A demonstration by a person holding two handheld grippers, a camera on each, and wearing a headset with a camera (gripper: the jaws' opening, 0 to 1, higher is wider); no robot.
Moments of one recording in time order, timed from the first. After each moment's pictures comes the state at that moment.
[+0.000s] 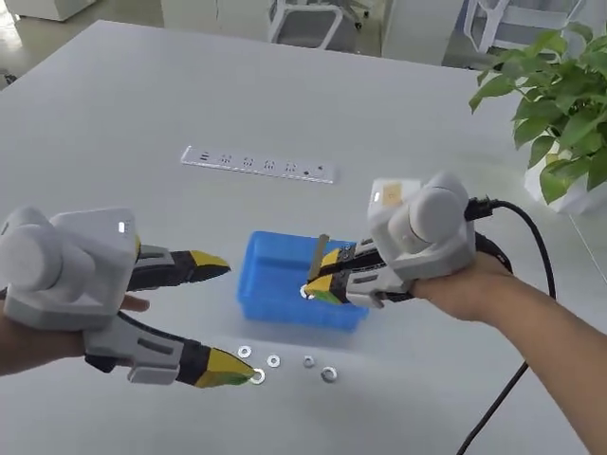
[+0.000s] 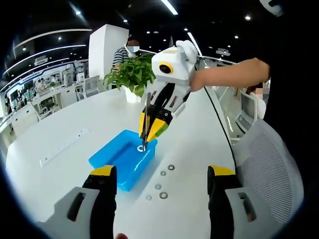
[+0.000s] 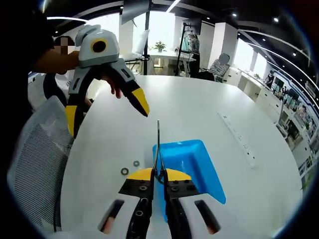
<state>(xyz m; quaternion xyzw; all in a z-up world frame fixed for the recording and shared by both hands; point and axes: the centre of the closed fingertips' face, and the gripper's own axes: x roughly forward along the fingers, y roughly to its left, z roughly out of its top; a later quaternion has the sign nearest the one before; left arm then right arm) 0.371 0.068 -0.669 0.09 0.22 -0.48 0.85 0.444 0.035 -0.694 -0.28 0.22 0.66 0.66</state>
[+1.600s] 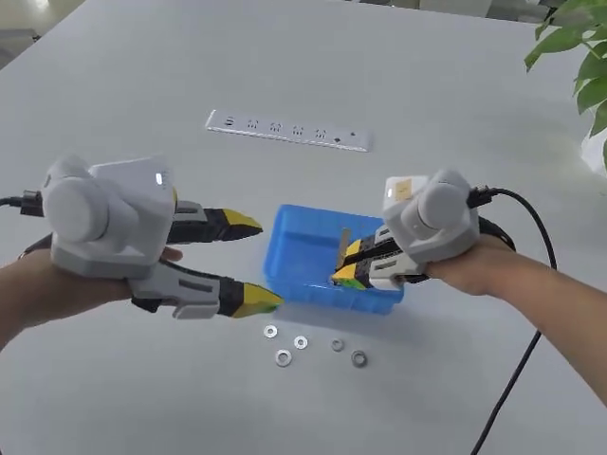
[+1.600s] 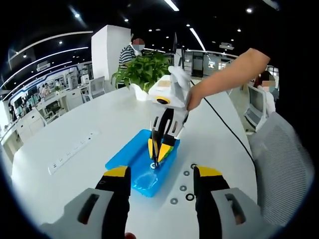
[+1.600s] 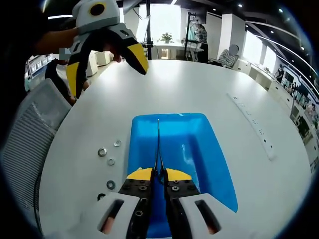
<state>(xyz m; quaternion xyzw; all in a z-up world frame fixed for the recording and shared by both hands) 0.423 0.076 -0.678 0.13 0.21 -0.46 0.85 0.474 0.039 -0.770 -0.29 0.25 0.68 0.62</state>
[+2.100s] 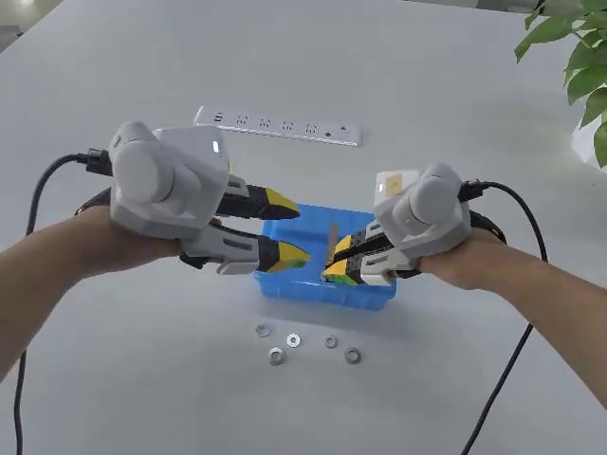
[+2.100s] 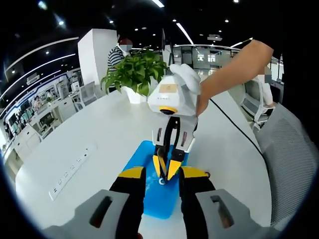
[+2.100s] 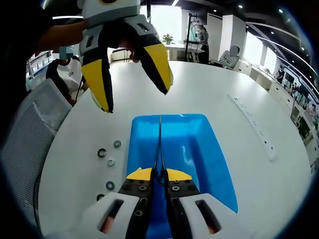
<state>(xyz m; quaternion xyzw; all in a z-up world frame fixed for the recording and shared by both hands) 0.463 0.043 -0.679 0.18 0.20 -0.49 0.83 0.474 0.041 -0.769 -0.29 0.25 0.69 0.62</state>
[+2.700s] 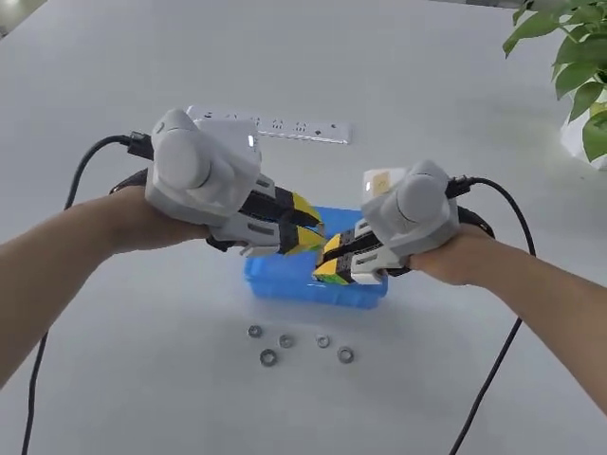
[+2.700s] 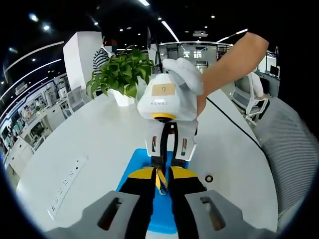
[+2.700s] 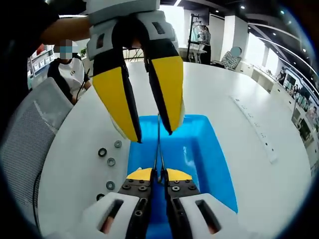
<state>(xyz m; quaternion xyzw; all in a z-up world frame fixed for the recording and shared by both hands) 0.474 0.018 -0.686 0.21 0.19 -0.54 0.80 0.473 0.042 -0.769 -0.29 0.25 0.69 0.61</state>
